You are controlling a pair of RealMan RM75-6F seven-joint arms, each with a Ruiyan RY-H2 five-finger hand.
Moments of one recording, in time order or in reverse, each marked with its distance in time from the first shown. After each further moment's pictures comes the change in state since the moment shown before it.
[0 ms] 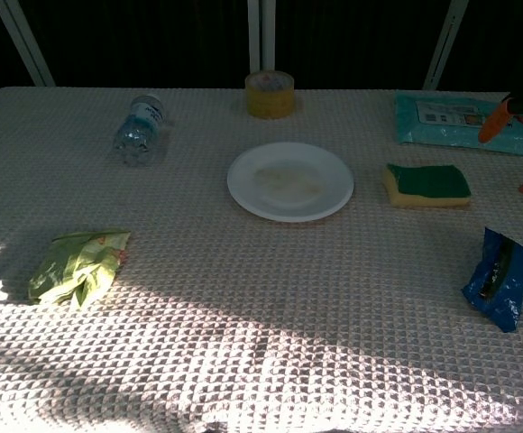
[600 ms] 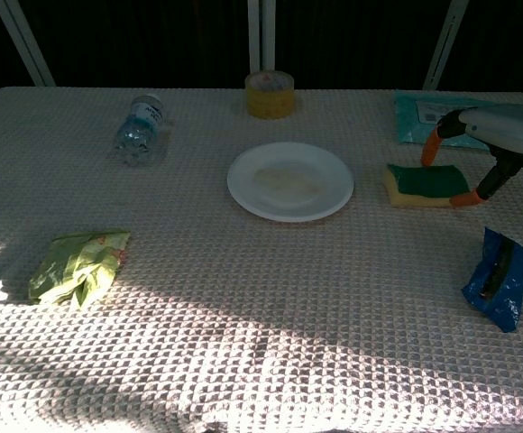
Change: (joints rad) left arm 0.000 0.005 -0.009 0.008 -0.006 -0.010 -0.005; right arm 0.110 -0.222 -0.006 0.246 0.019 -0.047 0.080
